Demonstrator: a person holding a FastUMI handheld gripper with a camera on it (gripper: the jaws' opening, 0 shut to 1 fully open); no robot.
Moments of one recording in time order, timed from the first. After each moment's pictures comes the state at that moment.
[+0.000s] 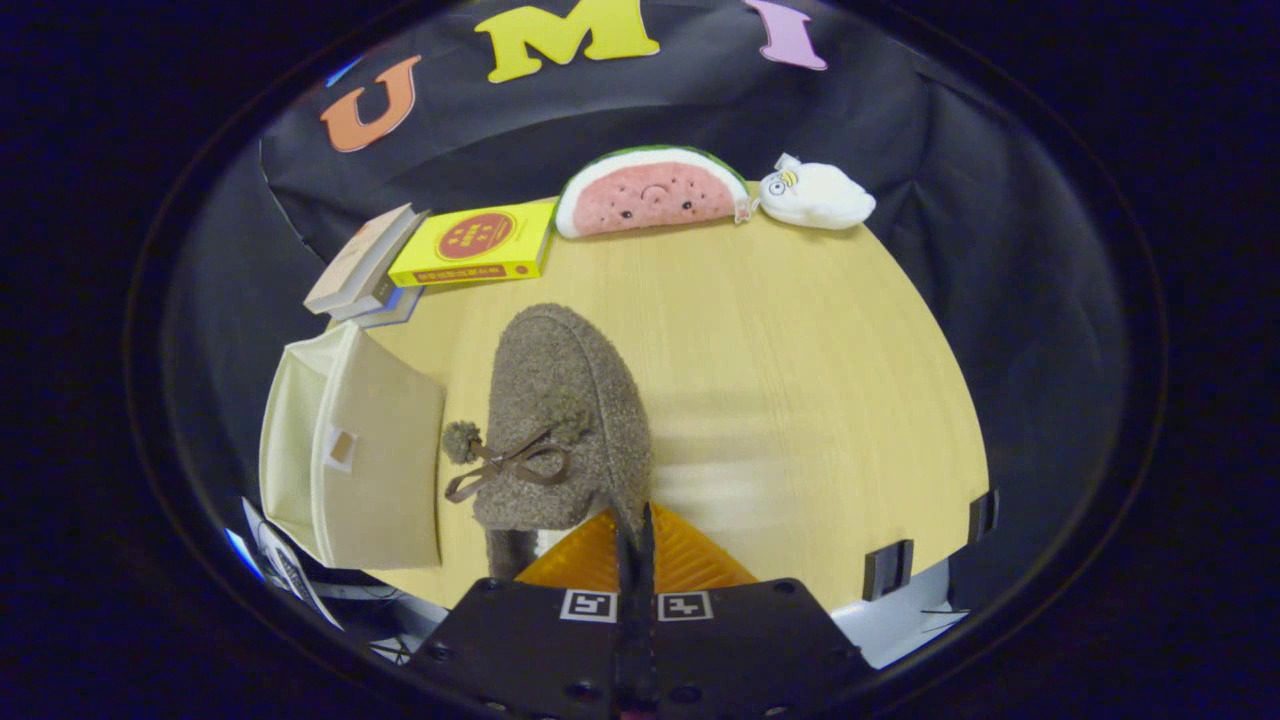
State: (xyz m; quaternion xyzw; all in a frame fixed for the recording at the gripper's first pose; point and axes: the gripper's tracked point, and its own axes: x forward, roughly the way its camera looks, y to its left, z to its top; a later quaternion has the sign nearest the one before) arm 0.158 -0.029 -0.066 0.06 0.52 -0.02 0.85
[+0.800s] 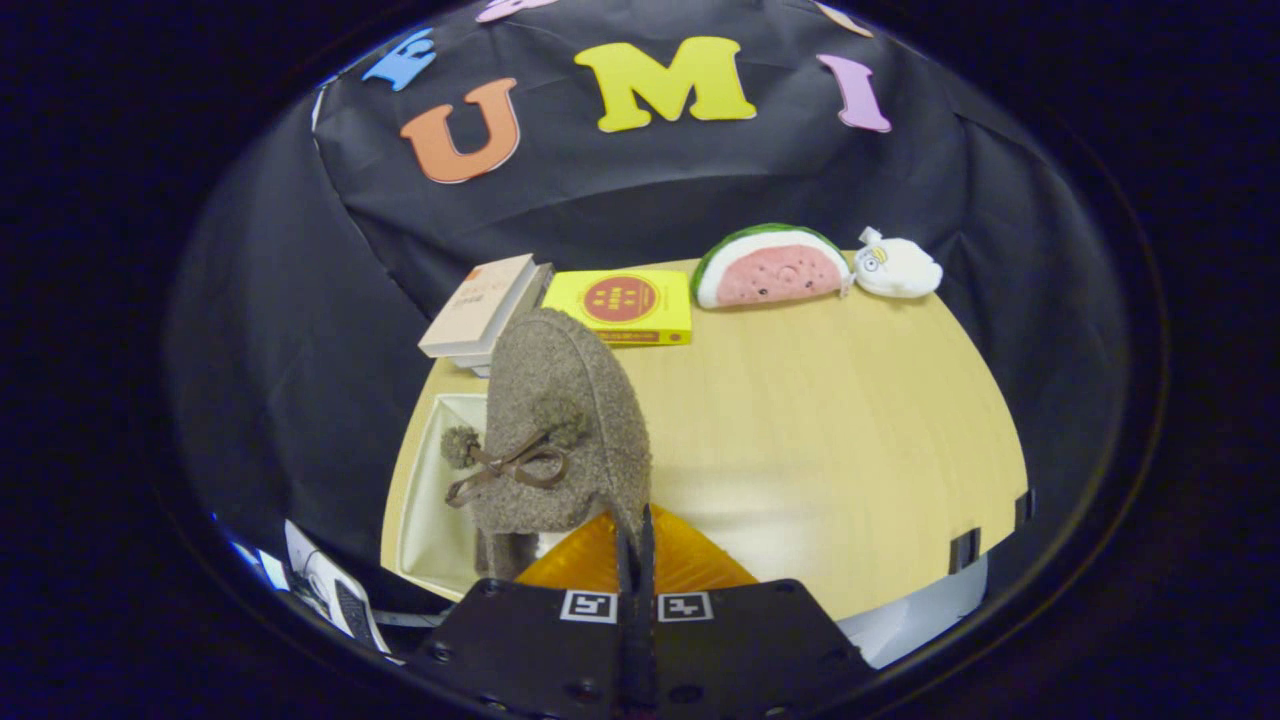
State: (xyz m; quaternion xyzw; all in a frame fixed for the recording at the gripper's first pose) arm 0.168 0.160 0.017 0.09 0.45 0.04 0.89
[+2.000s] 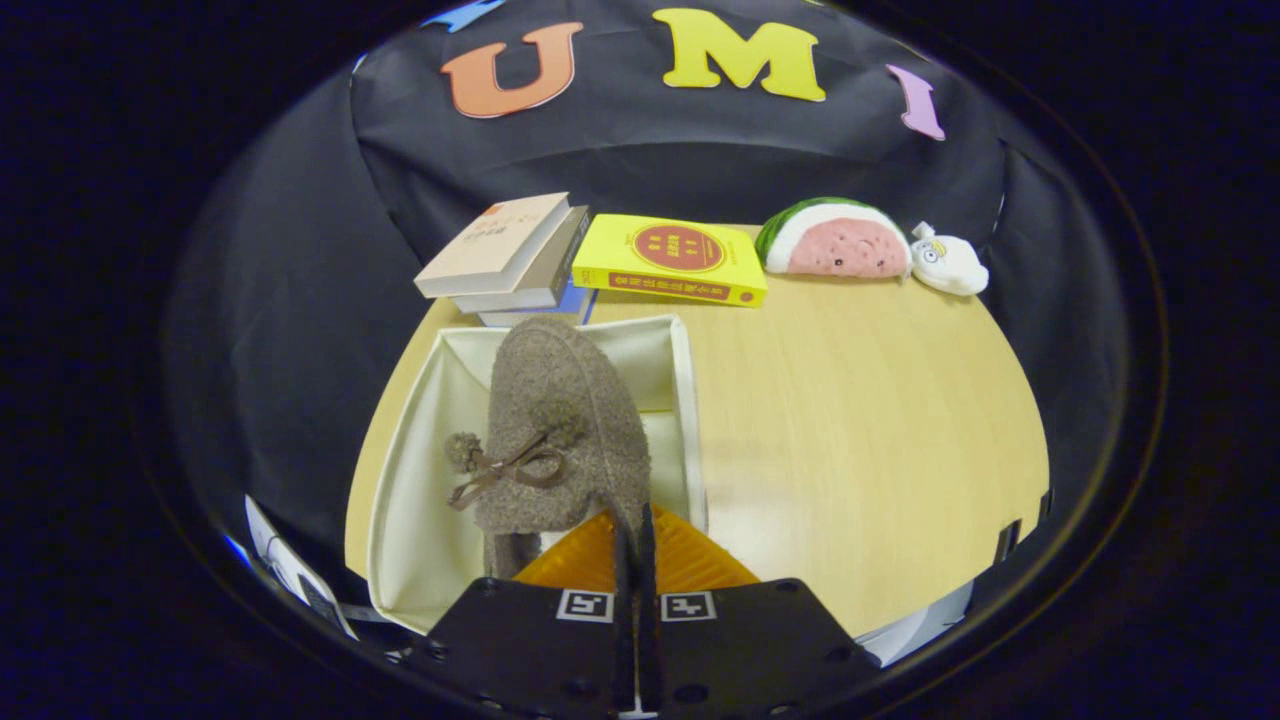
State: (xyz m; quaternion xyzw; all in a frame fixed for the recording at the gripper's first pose) arm 0.185 0.249 -0.082 0.02 0.48 0.03 0.88
